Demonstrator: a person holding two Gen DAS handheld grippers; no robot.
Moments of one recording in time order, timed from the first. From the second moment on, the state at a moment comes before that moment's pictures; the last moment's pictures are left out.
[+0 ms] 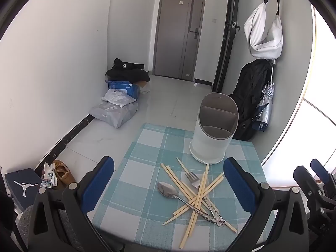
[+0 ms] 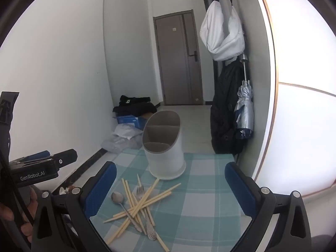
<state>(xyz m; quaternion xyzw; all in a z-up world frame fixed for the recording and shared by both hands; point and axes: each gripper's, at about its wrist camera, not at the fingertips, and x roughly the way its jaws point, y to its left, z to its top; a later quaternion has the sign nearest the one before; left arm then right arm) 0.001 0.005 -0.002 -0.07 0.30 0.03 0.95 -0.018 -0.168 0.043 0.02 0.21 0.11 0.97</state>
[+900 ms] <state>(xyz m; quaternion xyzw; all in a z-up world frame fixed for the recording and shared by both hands) -0.001 0.003 -0.001 -0.07 0.29 0.03 0.95 -0.022 -0.165 0.045 0.01 0.19 0.14 0.97</state>
